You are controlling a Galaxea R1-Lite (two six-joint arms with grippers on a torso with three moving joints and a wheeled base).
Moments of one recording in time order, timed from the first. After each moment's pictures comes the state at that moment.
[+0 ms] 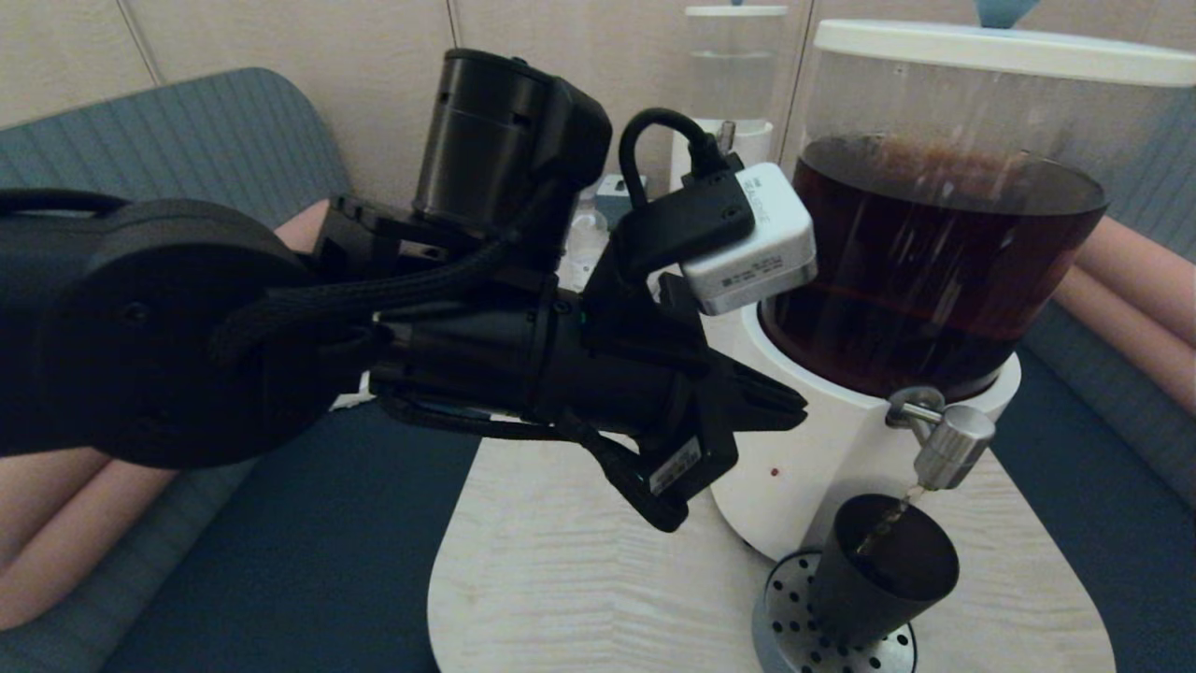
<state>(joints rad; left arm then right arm) -0.82 1.75 -1.44 0.07 -0.50 0.57 -0.01 0.00 0.00 -0.03 0.01 -0.07</state>
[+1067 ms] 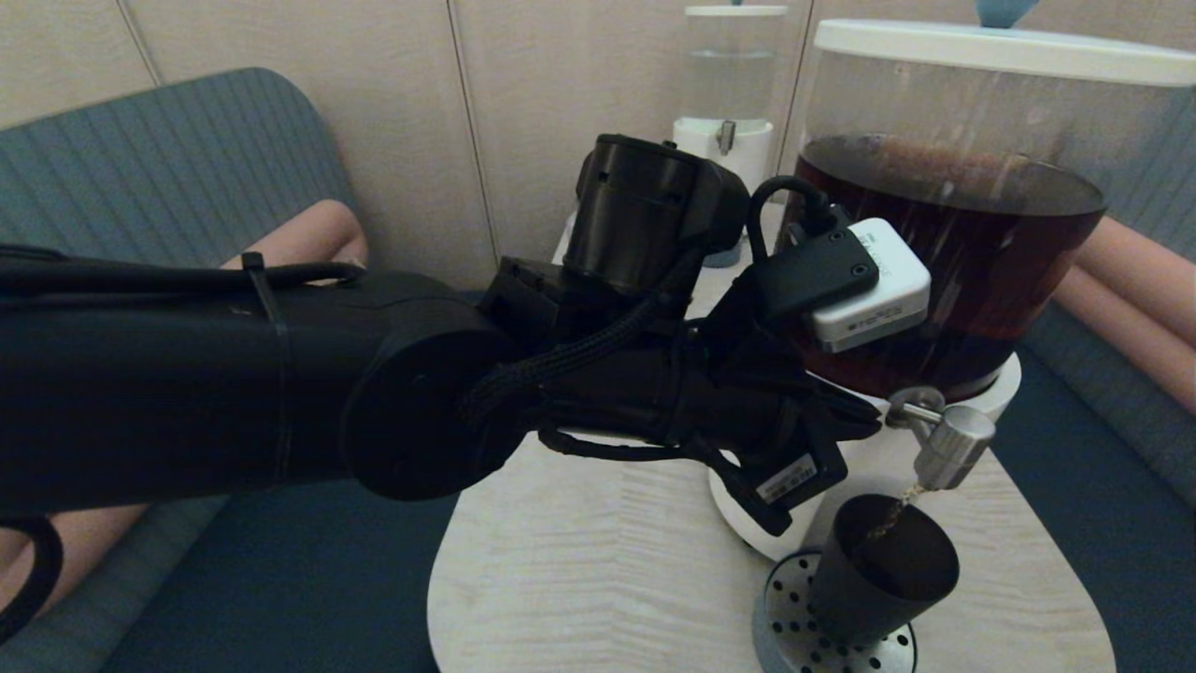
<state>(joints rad) -0.89 1.91 -1.52 -0.06 -0.43 0.52 -0.01 0.00 0.00 -0.03 0.01 -0.07</state>
